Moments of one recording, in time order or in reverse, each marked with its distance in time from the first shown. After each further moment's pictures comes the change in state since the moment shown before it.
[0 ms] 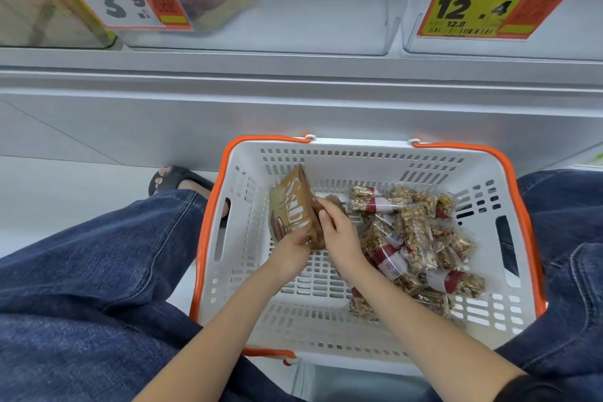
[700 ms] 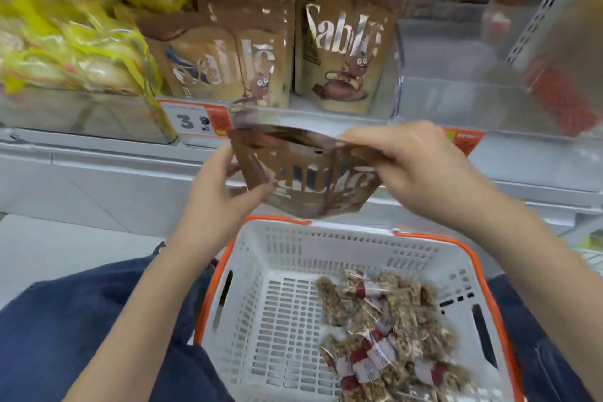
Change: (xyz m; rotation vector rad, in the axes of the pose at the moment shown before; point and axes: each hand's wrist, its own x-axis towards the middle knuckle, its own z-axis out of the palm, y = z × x) left_hand -0.134 0.160 -0.112 0.063 0.572 0.948; right_hand -0.058 -0.292 -0.132 -0.876 0.074 -1.037
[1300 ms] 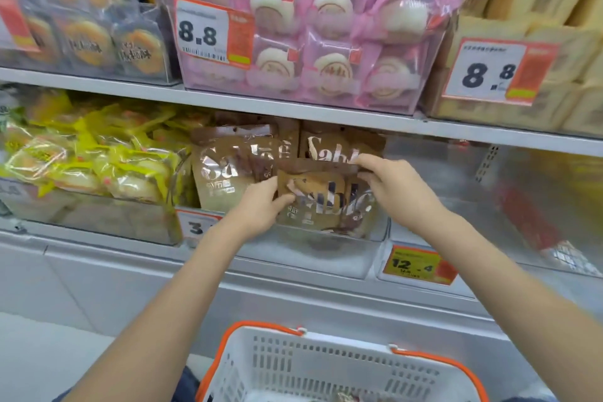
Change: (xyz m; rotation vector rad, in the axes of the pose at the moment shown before) left_hand 0.149 0.019 0.006 0.361 -0.188 -0.028; right_hand 0.104 0.071 -0.020 -0.214 0.057 0.171
